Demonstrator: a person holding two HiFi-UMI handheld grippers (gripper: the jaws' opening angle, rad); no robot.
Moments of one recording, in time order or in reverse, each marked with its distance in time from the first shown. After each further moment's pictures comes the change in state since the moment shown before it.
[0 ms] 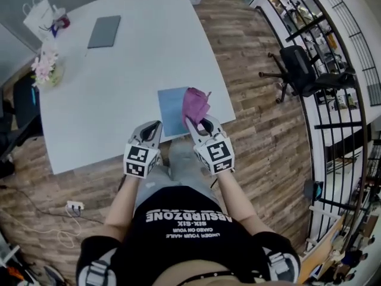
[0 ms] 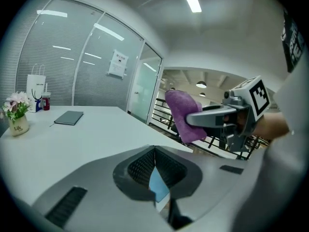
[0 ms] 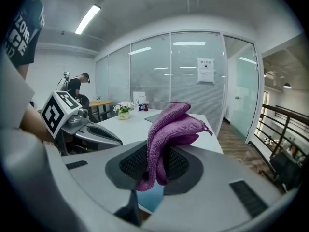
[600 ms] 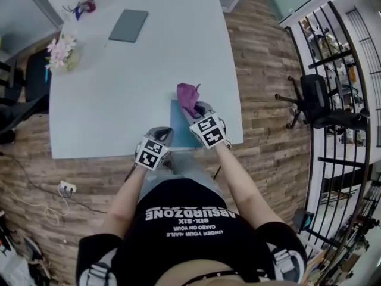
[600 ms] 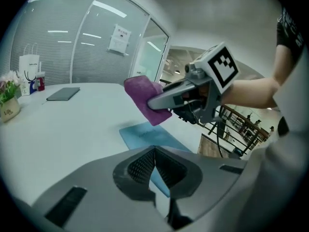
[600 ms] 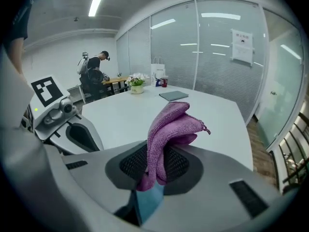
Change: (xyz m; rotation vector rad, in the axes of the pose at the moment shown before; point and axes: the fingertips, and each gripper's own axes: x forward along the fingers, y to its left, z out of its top) left arm 0.074 0.024 -0.067 -0.049 0.234 0.002; right arm 0.149 -0.031 -0.050 -0.175 0.276 0.284
